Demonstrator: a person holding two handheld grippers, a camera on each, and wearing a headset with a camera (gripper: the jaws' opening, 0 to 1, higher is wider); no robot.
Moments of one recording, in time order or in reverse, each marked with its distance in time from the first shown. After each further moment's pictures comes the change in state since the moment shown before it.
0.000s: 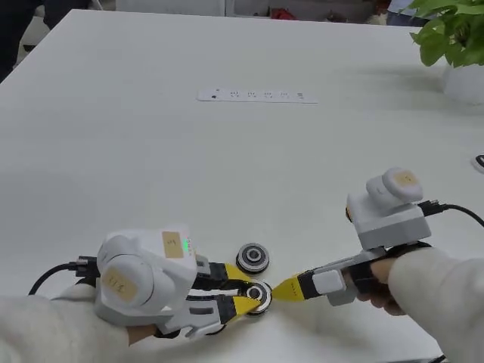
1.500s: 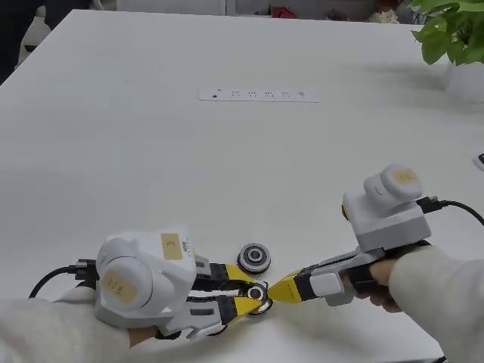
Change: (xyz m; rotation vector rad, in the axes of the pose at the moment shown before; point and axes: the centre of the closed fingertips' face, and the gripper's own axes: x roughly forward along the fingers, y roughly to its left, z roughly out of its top) left arm 0.000 0.001 0.000 -0.010 -0.010 0.005; right arm 0.003 0.011 0.003 -0.092 0.005 0.014
